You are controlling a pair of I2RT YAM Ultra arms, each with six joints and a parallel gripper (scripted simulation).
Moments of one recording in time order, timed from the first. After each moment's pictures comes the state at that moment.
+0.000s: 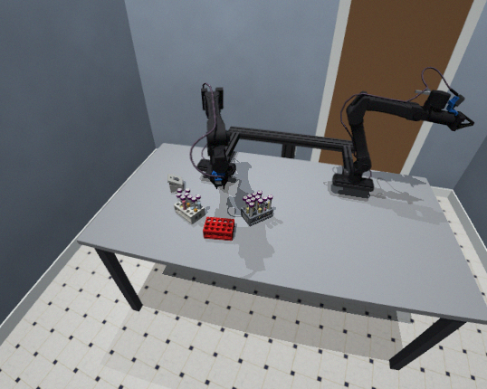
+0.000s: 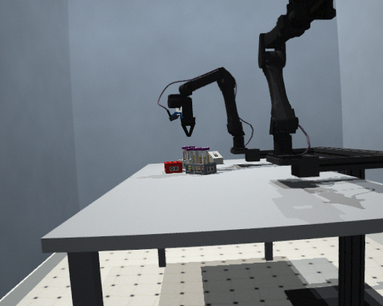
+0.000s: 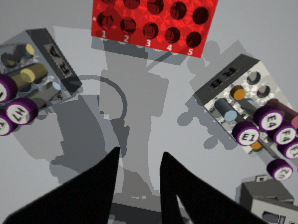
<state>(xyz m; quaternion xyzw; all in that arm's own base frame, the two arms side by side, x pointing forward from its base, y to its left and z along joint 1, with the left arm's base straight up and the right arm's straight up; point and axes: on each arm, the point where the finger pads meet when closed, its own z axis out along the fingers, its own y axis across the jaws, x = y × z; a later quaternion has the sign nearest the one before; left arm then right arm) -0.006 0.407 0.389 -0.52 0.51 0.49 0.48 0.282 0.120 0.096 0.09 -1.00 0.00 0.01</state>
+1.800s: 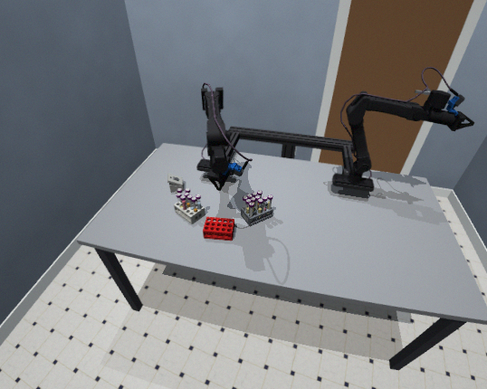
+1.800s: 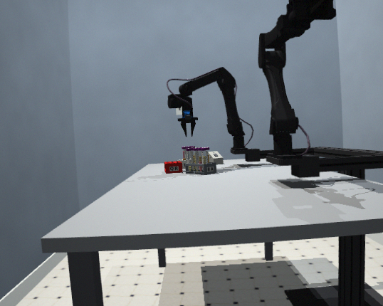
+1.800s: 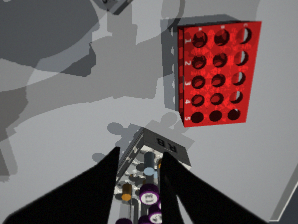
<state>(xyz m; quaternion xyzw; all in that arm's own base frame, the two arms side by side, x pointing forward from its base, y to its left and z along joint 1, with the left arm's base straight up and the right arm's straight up) -0.006 0.407 0.389 -0.52 0.51 0.49 0.48 0.281 0.119 0.096 0.67 -0.74 0.00 0.01</state>
